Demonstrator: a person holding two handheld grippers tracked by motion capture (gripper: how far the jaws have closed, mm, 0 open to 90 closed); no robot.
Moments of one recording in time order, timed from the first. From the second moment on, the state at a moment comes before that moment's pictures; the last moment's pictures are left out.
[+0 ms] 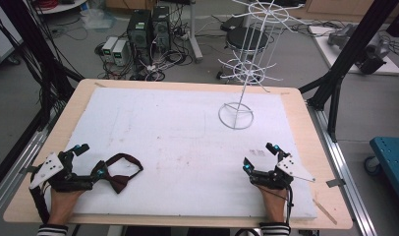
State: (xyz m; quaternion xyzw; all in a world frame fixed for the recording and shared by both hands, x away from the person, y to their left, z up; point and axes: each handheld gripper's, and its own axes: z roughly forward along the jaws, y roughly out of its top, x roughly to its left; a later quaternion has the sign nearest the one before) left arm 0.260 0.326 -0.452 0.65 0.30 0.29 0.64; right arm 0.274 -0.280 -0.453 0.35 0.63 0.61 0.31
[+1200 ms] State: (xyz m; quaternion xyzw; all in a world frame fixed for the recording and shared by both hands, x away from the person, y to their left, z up) left arm 0.271 0.336 -0.420 0.70 0.27 0.24 0.62; right arm 0.273 -0.279 -0.453 0.35 0.63 0.61 0.32
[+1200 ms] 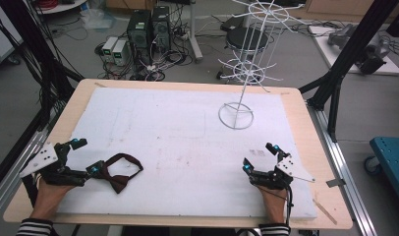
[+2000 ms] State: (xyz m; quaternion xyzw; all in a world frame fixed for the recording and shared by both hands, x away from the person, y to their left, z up) left arm 0.301 0.336 -0.391 0.84 0.22 0.14 0.48; right arm 0.273 -0.280 -0.453 0.35 0.63 0.61 0.32
